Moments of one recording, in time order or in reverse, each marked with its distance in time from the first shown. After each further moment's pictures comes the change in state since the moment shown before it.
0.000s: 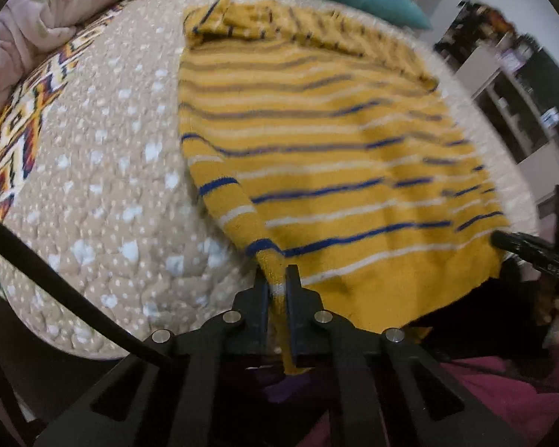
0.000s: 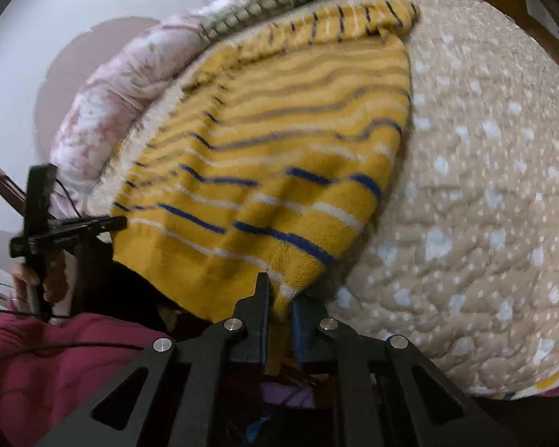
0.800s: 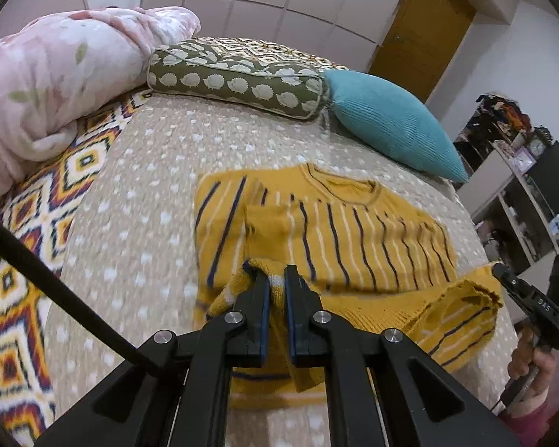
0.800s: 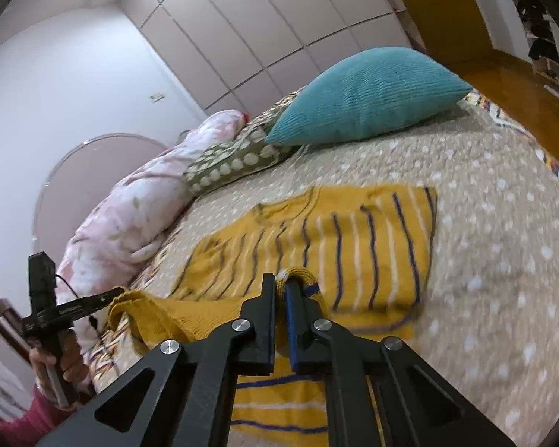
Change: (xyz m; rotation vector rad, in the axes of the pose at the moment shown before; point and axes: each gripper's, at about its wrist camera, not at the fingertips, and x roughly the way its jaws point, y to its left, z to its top) left arm -0.001 0.043 0.241 -0.132 -0.300 0.024; right arm -0.006 -0.036 0.230 0.103 -0.420 -0.017
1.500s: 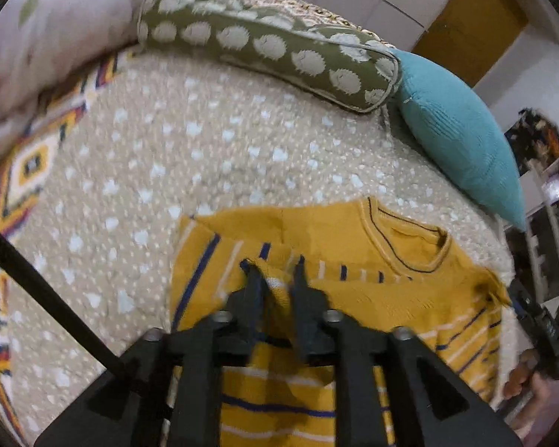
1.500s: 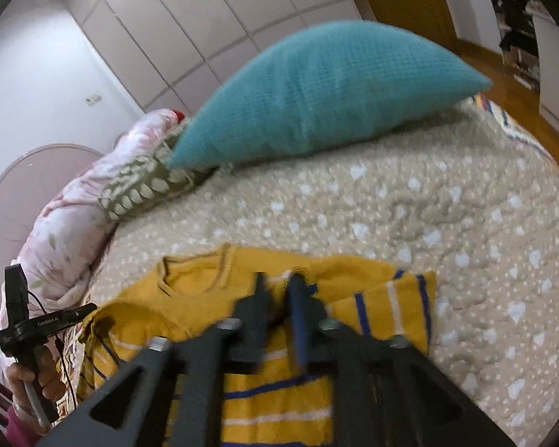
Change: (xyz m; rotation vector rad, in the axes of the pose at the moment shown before) left arm 0.143 0.044 0.084 -0.155 0.156 0.008; right arm 0.129 -0.070 0.087 0.085 0.053 -0.191
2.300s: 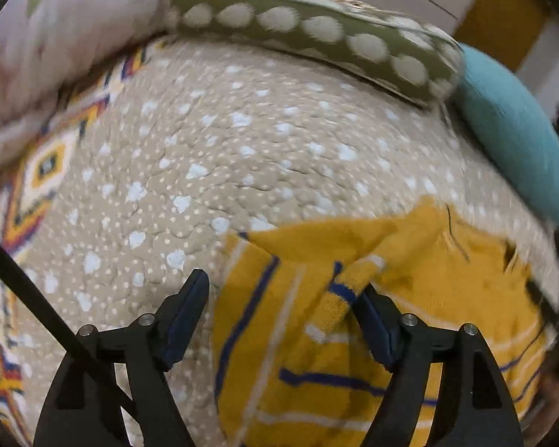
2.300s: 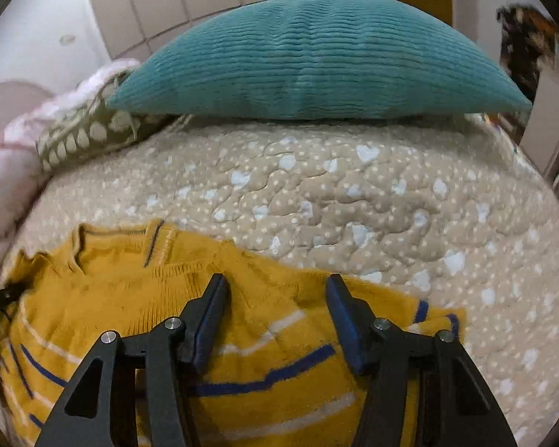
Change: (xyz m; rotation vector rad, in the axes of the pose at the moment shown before) left arm 0.042 0.029 0.011 -0.033 0.007 0.171; right arm 0.076 0.010 0.000 -0.168 0.055 -0.232
